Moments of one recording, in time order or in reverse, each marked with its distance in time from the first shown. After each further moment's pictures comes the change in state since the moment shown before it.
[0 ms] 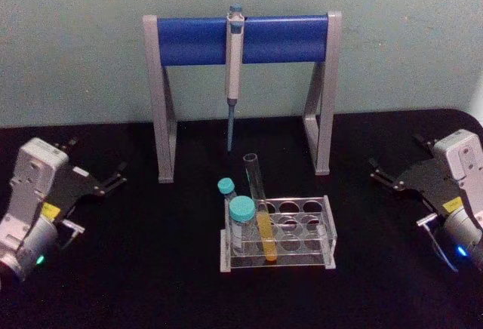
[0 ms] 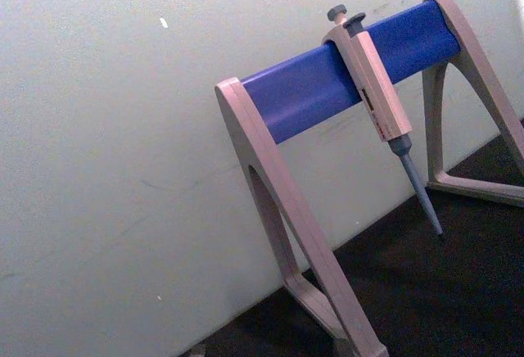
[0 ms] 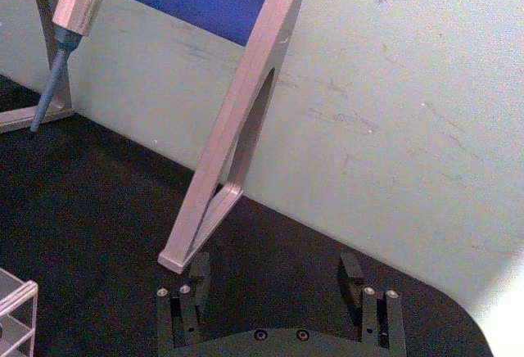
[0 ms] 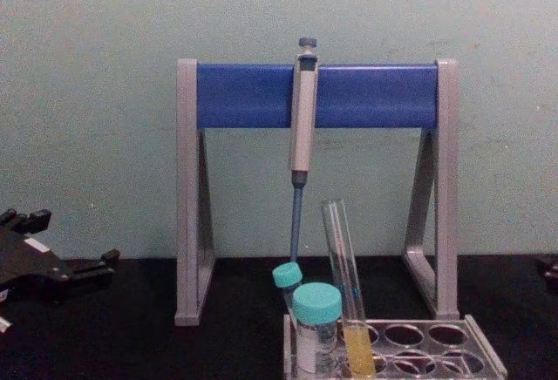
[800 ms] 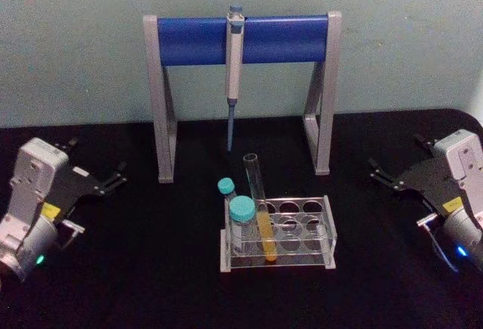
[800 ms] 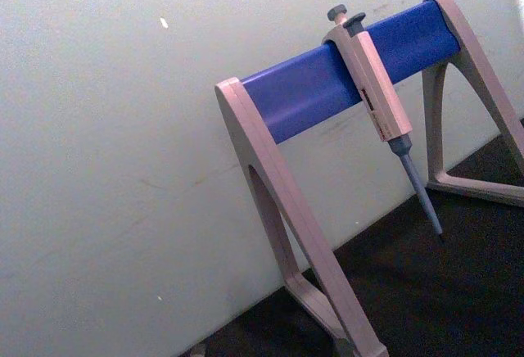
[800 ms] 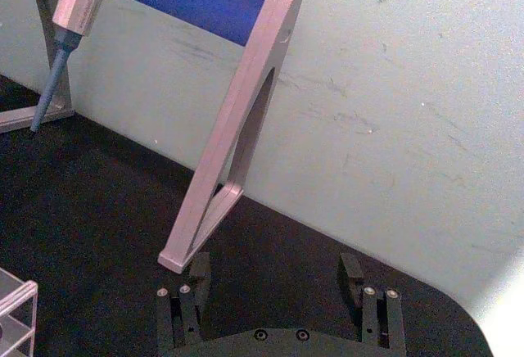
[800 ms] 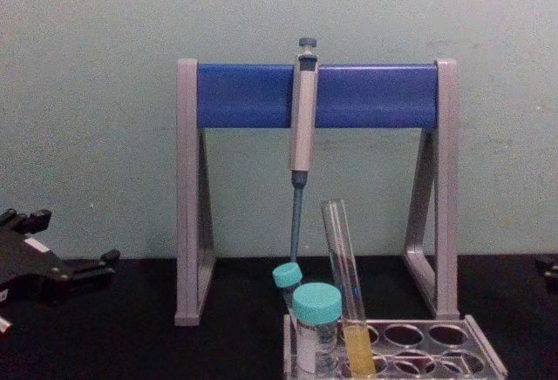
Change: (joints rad) left arm 0.000 0.000 0.000 0.000 0.000 0.000 0.000; right arm 0.000 0.000 0.000 0.000 0.000 0.000 0.000
